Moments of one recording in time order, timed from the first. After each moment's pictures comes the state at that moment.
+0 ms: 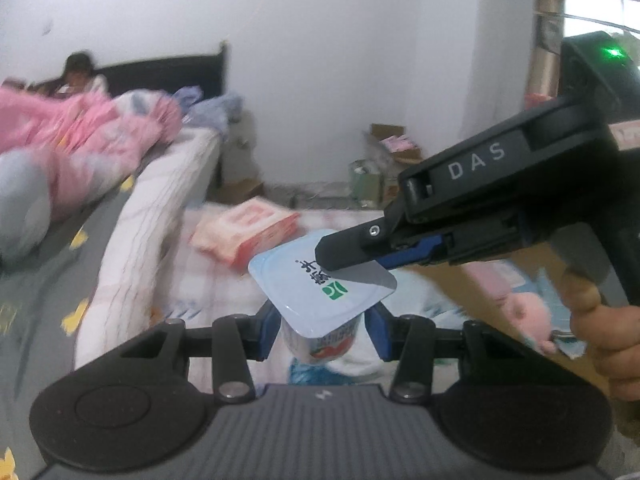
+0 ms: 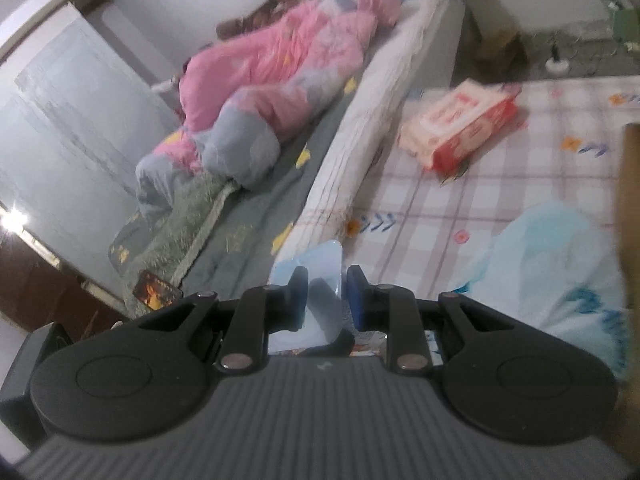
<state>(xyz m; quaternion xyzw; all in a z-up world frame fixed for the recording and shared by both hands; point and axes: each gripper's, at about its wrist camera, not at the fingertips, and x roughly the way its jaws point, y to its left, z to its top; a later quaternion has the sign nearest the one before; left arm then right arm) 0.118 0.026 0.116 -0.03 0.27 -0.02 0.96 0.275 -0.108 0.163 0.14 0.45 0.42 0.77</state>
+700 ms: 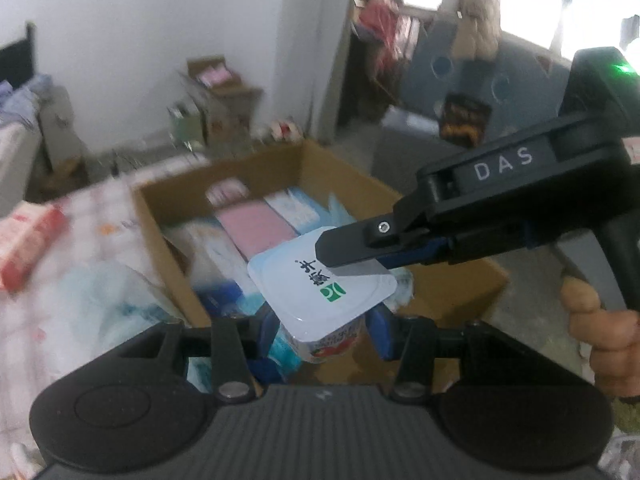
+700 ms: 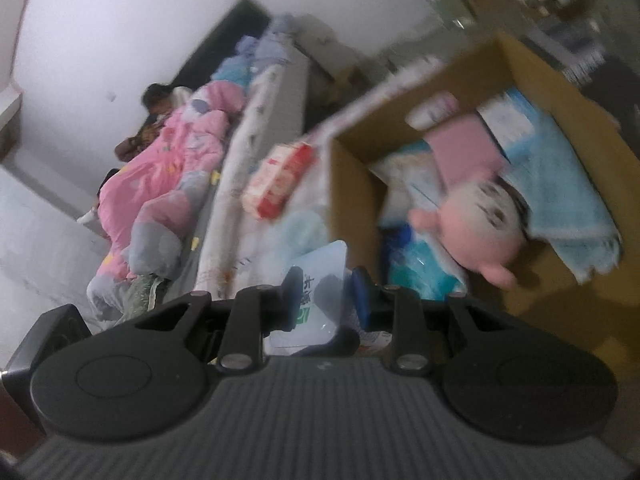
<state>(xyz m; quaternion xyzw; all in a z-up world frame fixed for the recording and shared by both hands) 0.185 -0.181 0.100 0.03 0.37 -0.26 0.89 0.234 -0.395 0.134 0.29 0.46 0.23 0.81</state>
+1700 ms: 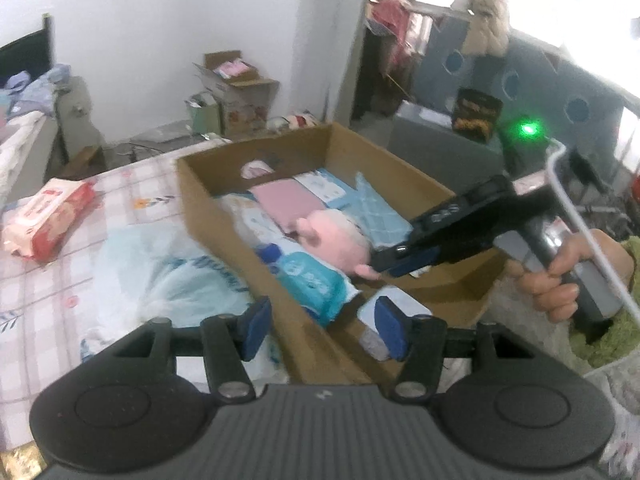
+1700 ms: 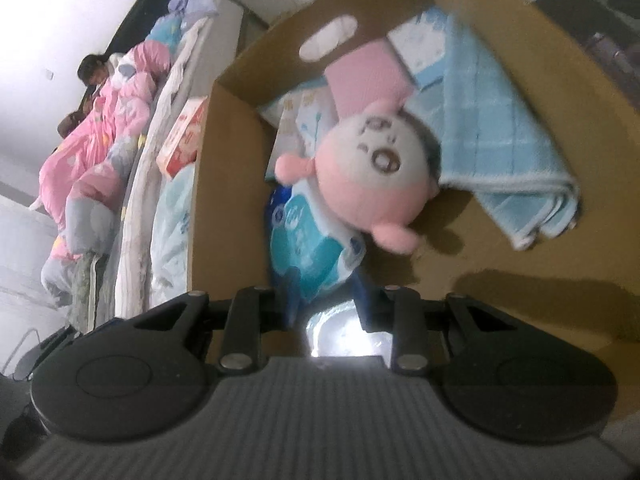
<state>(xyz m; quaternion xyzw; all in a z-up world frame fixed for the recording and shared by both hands) 0.144 -0.125 0.102 0.03 0.36 -0.23 0.90 0.275 -0.408 0.040 0.26 0.54 0.18 0.78</state>
